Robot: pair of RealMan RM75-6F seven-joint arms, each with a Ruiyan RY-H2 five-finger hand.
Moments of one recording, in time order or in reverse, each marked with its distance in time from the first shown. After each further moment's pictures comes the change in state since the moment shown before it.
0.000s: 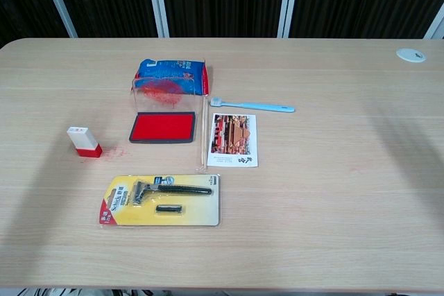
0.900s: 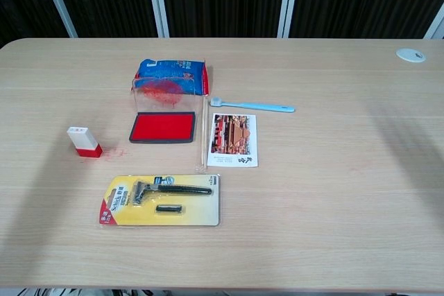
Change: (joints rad) left arm -0.025 -0.009 -0.002 -0.007 -0.012 -0.048 0.046; right arm 0.001 0.010 -0.001 -0.019 0.024 -0.022 0.006
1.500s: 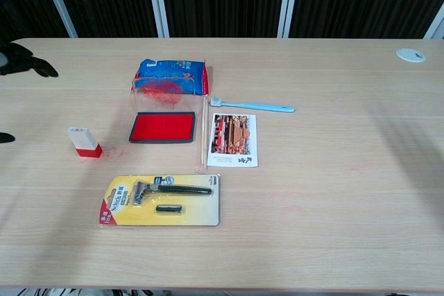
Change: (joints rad) left arm -0.238 -0.097 -0.066 -0.008 -0.151 -0.329 0.302; right arm 0.001 0.016 -0.007 -0.018 0.006 -0.022 0.040
